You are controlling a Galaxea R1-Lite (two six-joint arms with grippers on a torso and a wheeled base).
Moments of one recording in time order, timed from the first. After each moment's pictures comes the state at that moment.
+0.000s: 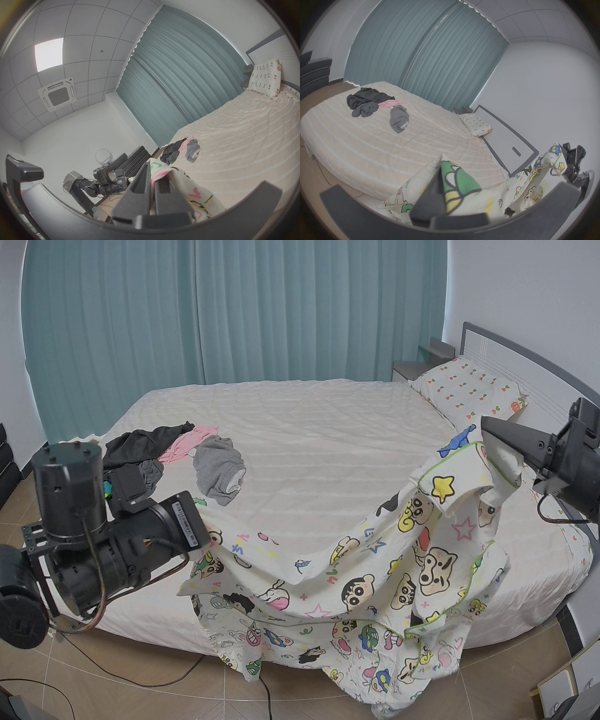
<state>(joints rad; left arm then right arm) -0.60 1.50 -0.71 -0.53 0.19 -0.60 0.42 1.32 -0.71 -0.75 0.41 0.63</state>
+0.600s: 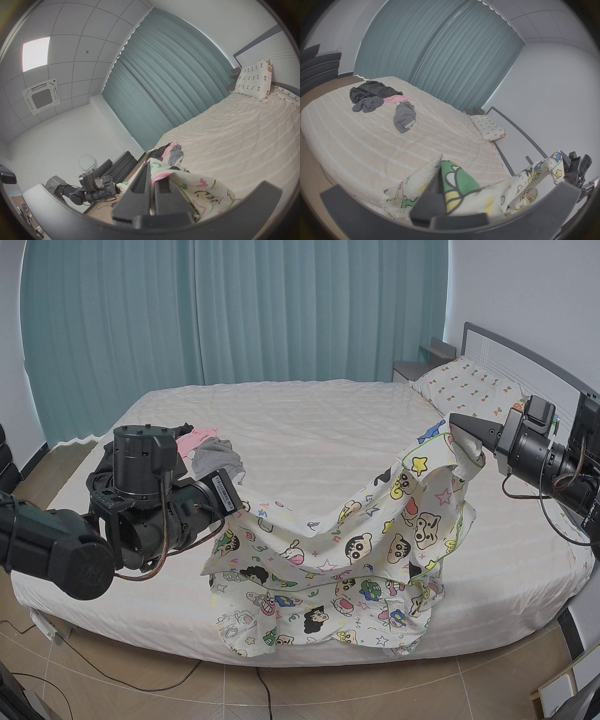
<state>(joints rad) -0.51 1.76 -0.91 -0.53 0.18 -0.64 0.28 1.57 -0.82 -0.82 0.40 0.63</state>
